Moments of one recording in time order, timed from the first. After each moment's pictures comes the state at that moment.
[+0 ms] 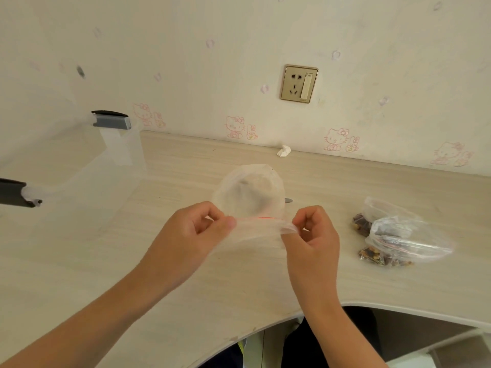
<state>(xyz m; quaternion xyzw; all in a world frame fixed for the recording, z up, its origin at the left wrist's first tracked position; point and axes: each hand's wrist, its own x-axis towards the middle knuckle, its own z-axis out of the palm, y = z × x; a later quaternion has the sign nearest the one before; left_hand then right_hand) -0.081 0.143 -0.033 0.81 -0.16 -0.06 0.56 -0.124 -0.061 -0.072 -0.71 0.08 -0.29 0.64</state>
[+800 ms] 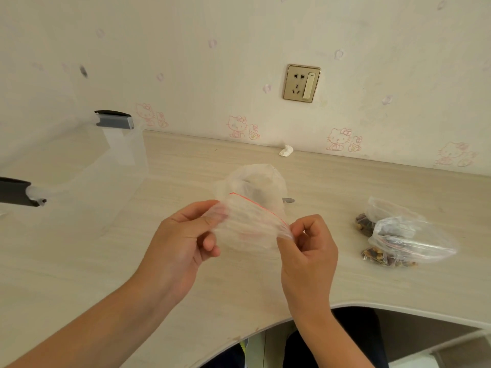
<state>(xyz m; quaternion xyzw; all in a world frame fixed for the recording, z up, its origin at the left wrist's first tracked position) -0.086 0.129 -0.036 0.53 0.03 -0.11 0.84 -0.128 -0.044 -0.084 -0.68 0.08 -0.34 0.64</state>
